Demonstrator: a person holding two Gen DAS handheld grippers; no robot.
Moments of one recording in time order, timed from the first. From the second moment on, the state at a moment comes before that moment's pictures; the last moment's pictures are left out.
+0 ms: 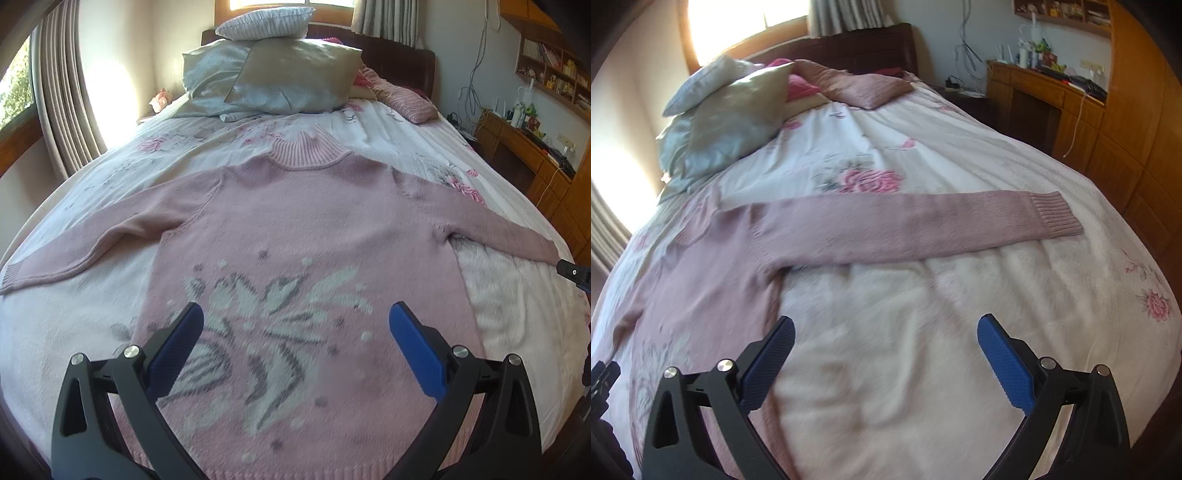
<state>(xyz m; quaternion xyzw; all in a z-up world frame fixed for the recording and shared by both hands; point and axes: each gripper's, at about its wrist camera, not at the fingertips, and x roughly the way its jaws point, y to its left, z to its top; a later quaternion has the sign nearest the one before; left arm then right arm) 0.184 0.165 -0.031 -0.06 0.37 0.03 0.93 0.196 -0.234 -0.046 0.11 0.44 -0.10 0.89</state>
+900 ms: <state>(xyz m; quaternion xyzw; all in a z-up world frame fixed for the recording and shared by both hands) 0.335 0.076 -0.081 -0.02 0.39 0.04 0.92 0.304 -0.534 -0.151 0.26 0.49 -0.20 0.81</state>
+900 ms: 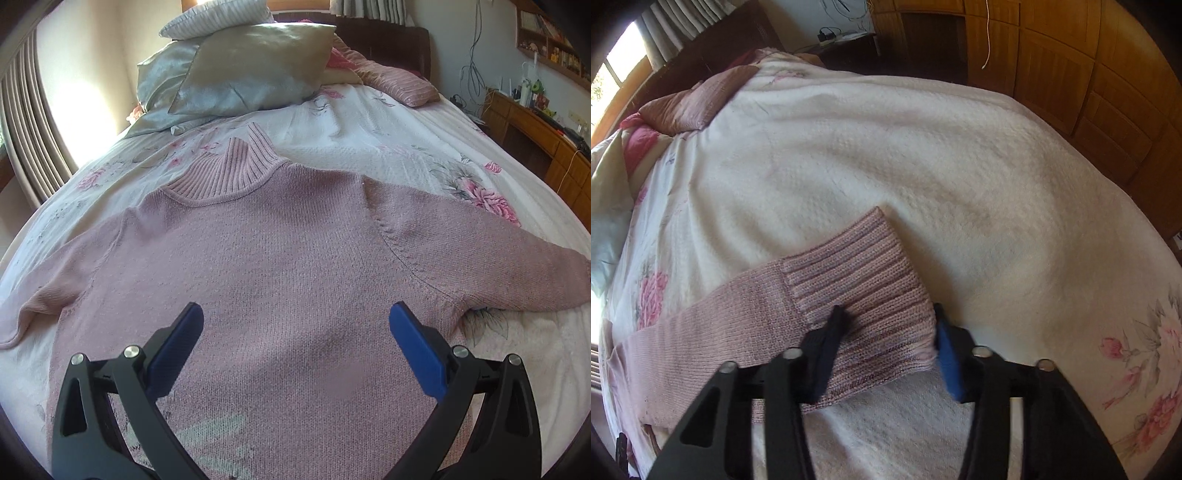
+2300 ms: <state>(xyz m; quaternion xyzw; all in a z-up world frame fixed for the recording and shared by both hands) 0.288 0.199 -0.089 -0.09 0.42 0.03 0.90 0.313 -0.075 -0.120 0.10 0.45 0.25 0.85</state>
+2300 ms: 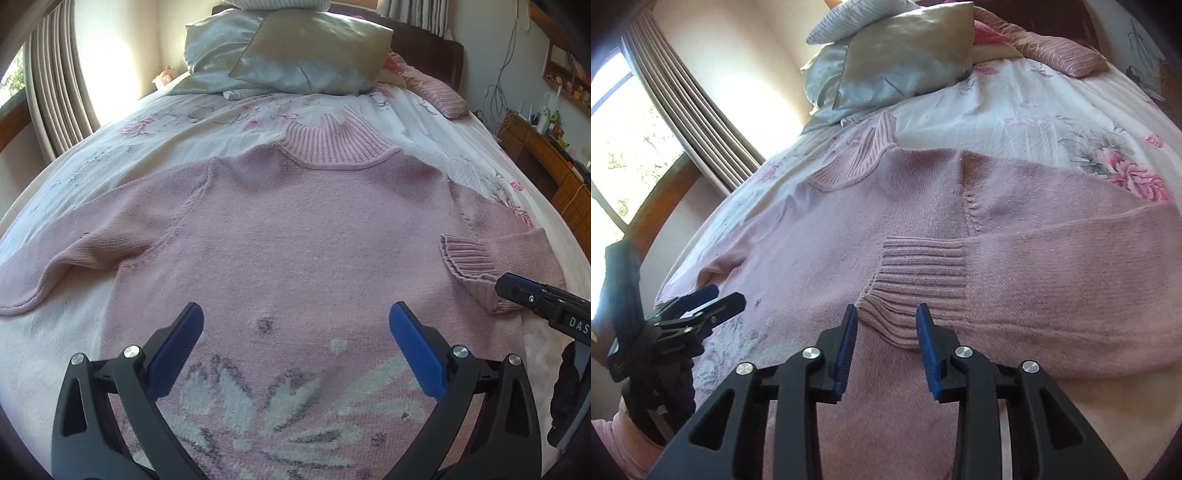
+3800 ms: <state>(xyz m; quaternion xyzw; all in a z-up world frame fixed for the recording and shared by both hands) 0.331 0.334 -0.040 -0.19 0.34 0.07 0.92 0.298 -0.135 -0.098 0.15 0.42 0.17 0.88</state>
